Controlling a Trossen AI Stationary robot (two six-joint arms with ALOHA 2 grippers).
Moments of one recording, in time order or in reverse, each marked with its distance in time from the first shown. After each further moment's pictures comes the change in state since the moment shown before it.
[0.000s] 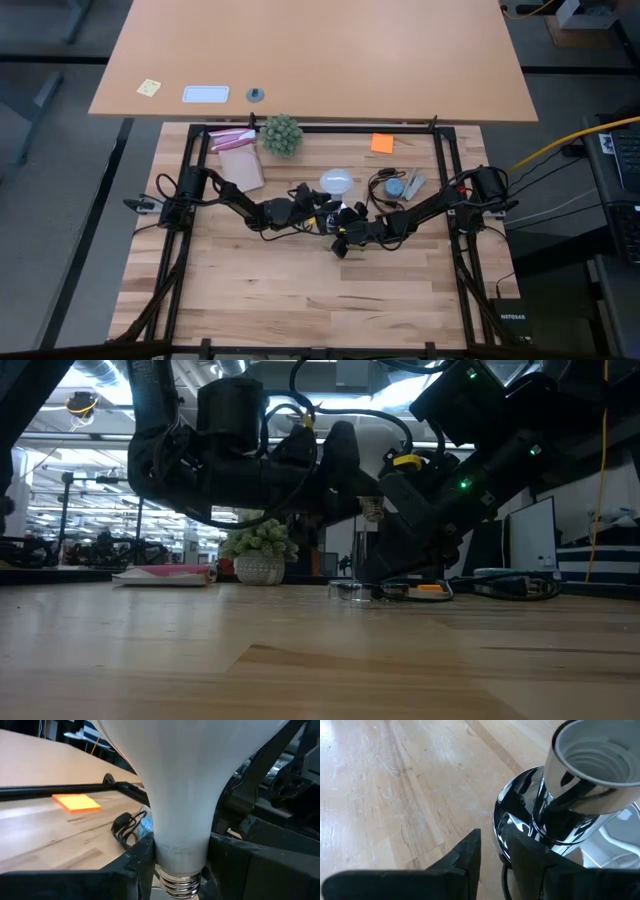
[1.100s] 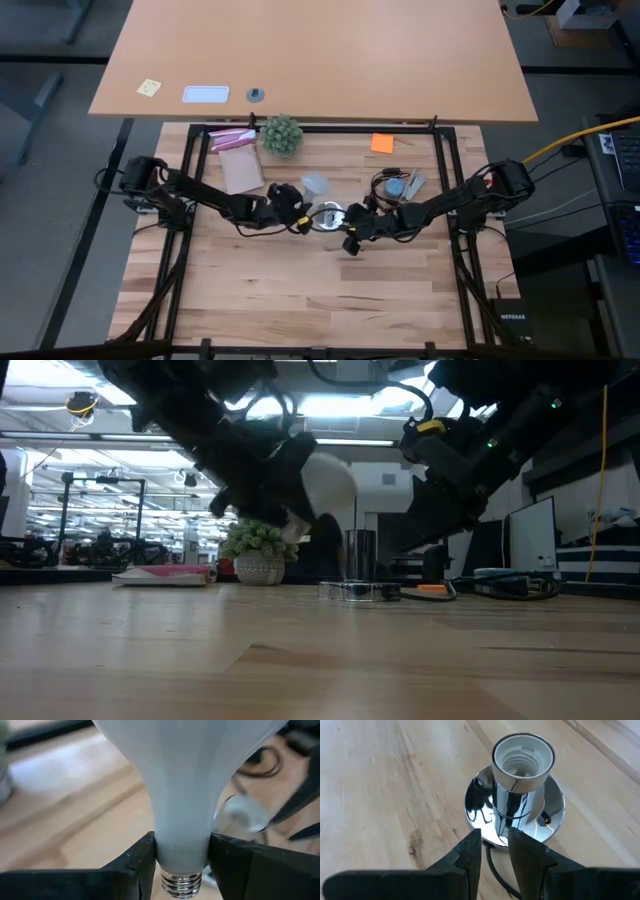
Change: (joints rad) left arm -0.064 -0.446 -0.001 -1.166 -0.180 -0.260; right arm 0.000 -0.219 -0.002 -0.290 -0.031 -0.052
